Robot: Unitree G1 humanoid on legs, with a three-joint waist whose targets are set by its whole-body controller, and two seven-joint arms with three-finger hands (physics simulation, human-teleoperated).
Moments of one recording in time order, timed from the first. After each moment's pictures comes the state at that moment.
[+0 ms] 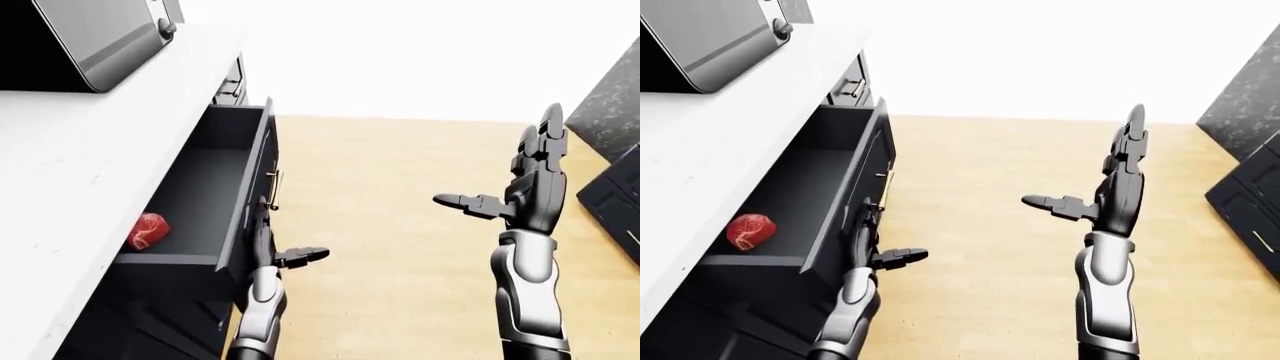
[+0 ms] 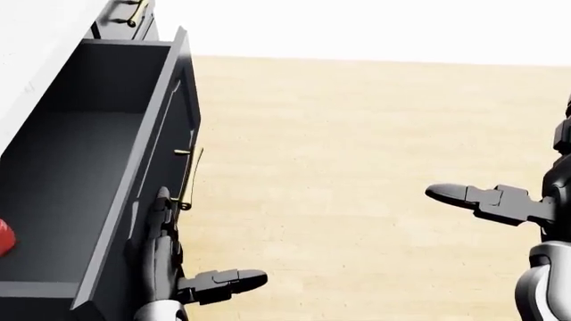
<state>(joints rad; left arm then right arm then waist) -0.28 -0.07 -0.03 0.55 -0.03 -0.12 0.29 -0.22 -0.21 -0.28 -0.05 -0.01 -0.16 -0.17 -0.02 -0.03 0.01</state>
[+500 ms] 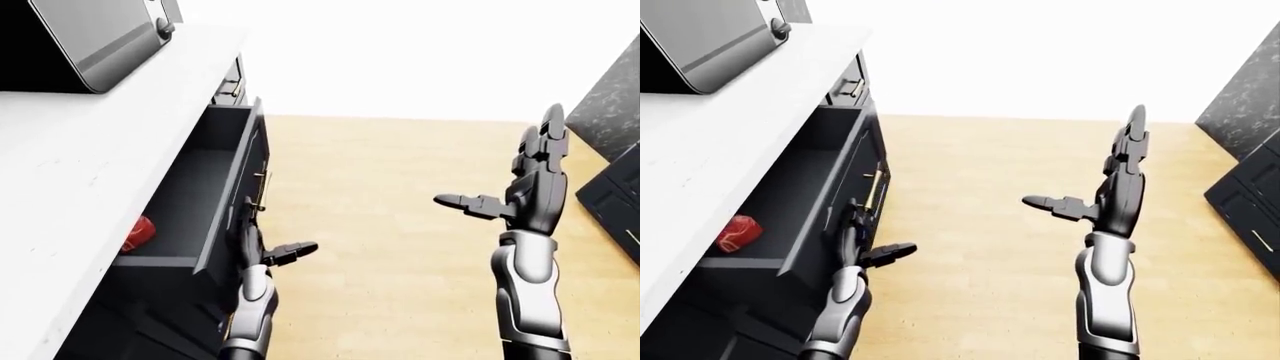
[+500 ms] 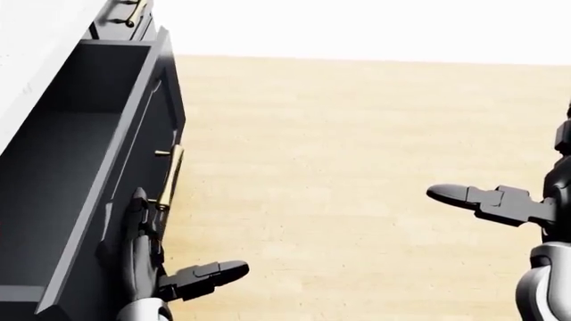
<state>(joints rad) -0.28 -0.04 0.00 0.52 -0.09 -0.10 0.32 -0.22 -0.21 -0.28 -0.04 -0.01 -0.17 -0.17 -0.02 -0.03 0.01</state>
